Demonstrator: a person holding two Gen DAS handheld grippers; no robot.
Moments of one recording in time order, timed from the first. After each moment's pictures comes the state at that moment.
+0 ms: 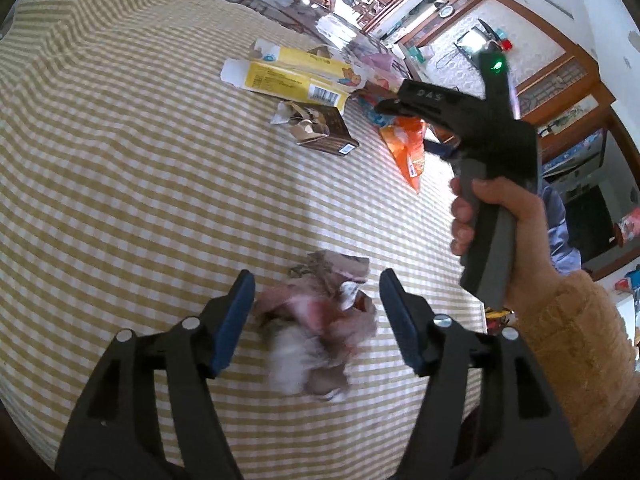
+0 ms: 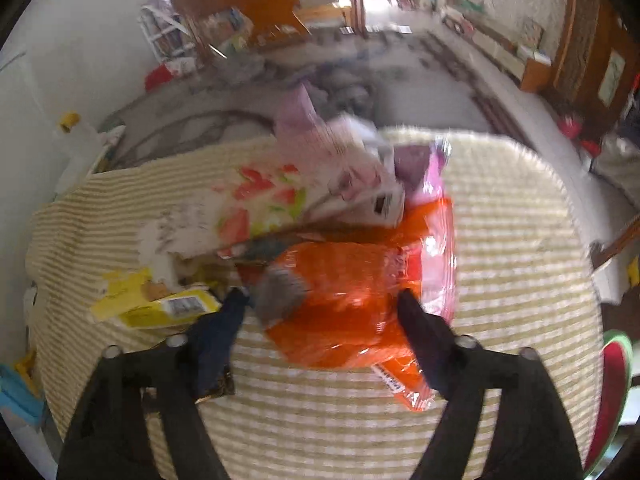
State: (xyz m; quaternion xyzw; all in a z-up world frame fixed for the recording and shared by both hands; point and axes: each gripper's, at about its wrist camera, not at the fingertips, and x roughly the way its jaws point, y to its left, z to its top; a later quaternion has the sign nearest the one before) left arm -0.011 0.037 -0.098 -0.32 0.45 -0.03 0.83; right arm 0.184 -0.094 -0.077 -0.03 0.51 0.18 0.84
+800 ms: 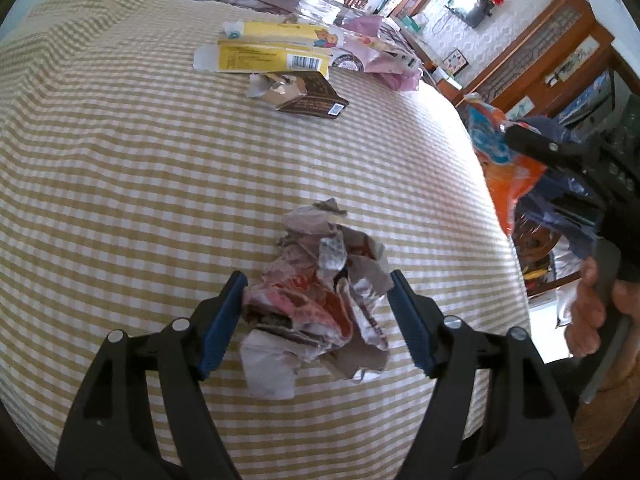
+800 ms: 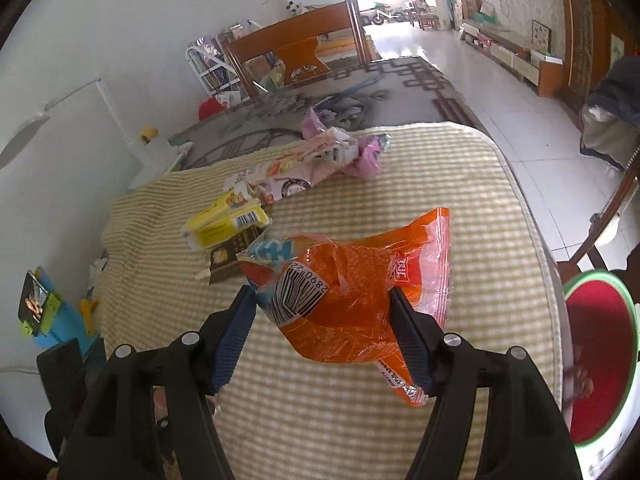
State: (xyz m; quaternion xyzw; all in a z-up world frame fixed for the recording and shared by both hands) left arm -0.004 0.000 -0.109 -0.22 0.49 -0.03 0.85; right arm 0.063 -0.203 -0.029 0.05 0.47 0.25 0.84
